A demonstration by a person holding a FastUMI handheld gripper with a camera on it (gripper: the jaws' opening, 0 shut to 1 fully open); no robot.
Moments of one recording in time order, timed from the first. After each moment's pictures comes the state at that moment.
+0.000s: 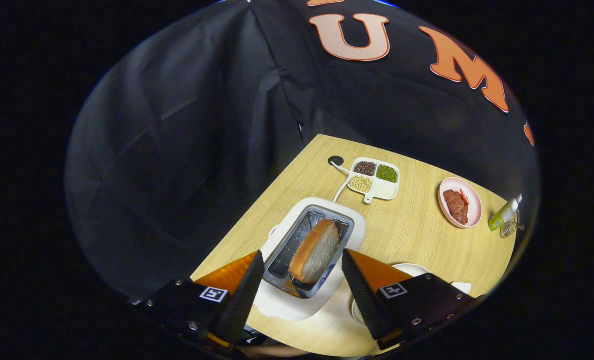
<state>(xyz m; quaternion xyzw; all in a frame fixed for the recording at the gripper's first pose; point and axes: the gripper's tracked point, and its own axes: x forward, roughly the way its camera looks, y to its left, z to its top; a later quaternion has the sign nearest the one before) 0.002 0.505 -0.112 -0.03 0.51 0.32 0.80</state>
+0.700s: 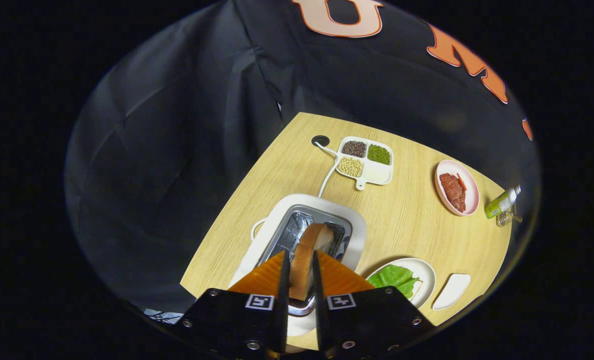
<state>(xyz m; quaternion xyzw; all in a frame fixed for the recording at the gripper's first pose) 0.022 0.509 -0.149 -0.05 0.57 0.26 0.78</state>
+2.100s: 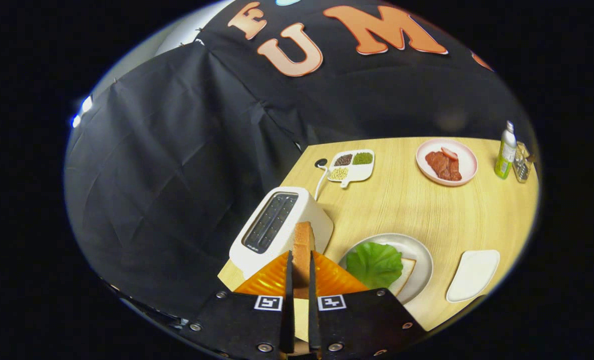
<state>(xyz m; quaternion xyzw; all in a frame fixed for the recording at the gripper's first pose) -0.024 0.346 -0.122 0.18 0.50 0.35 0.78</state>
